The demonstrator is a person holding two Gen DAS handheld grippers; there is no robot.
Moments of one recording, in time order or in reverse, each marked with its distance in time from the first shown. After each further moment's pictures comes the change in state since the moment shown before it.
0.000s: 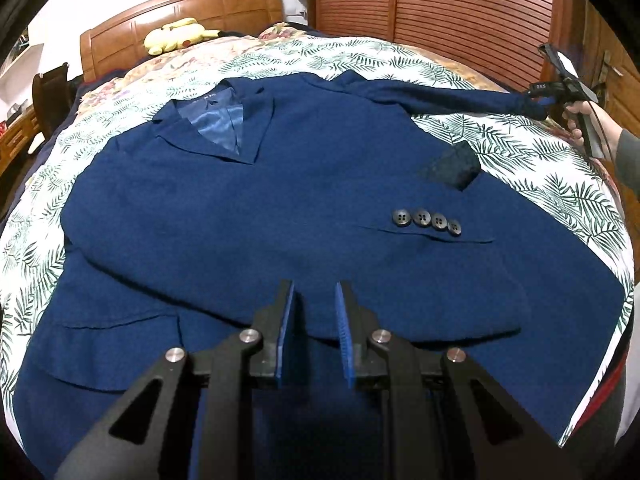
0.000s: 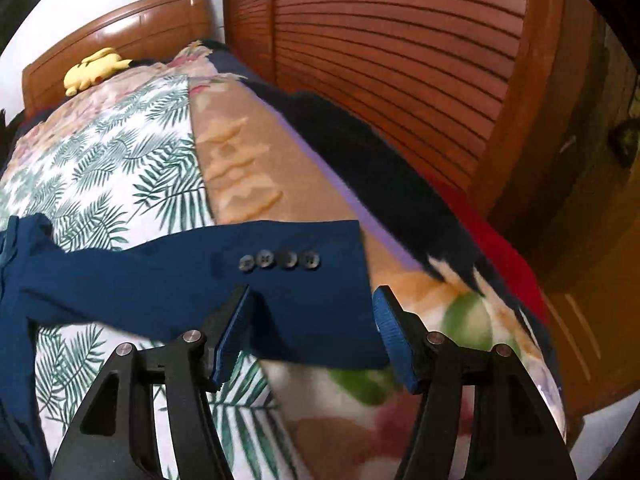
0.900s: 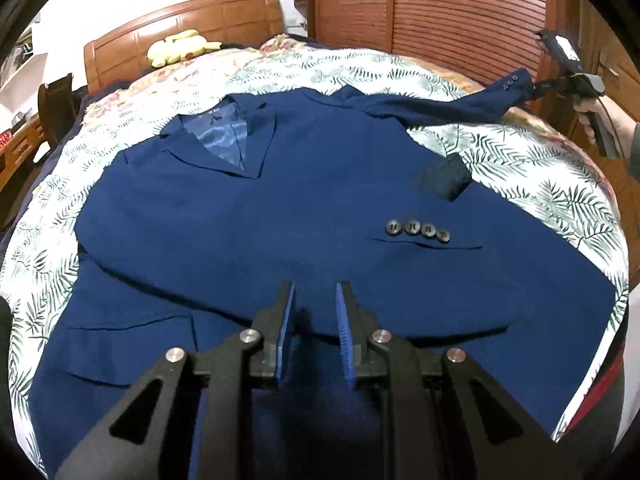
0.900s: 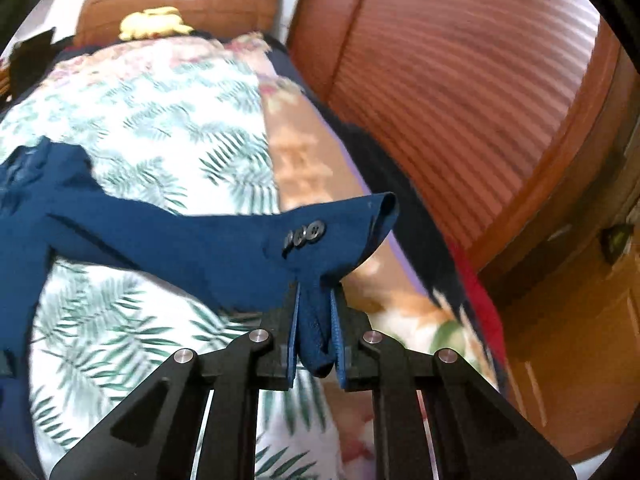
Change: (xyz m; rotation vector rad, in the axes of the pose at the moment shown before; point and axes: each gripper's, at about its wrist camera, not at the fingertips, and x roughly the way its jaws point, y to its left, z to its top) left arm -0.024 -0.001 0.000 0.010 -0.051 0.013; right arm -0.084 0.070 -0.016 -0.311 -0.087 -0.038
